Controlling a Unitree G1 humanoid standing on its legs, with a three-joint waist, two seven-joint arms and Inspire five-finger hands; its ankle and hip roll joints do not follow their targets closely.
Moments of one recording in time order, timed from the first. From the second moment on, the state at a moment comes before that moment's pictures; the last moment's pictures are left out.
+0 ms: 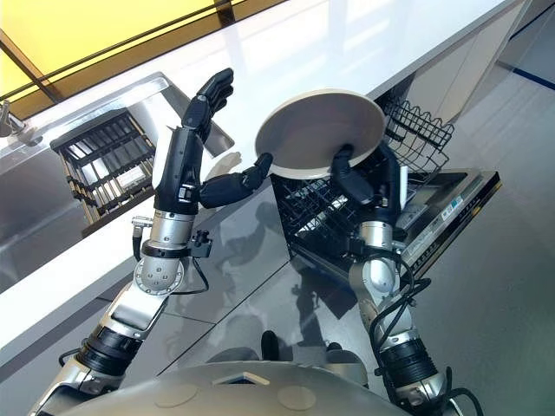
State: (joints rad) left arm 0.01 0.41 -0.27 -0.17 0.12 -0.43 0.36; right arm 0.04 -0.27 0.21 -0.04 0.35 -0.41 -0.45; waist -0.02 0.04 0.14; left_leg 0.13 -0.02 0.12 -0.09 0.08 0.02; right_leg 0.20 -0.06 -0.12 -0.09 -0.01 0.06
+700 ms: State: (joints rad) left arm 0.12 0.44 0.19 0.12 -0.22 -0.29 0.24; right arm 0.04 -0.43 -0.22 0.35 -0.03 -0.08 -0.66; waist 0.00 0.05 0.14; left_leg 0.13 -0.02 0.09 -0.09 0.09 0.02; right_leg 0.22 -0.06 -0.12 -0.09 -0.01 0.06
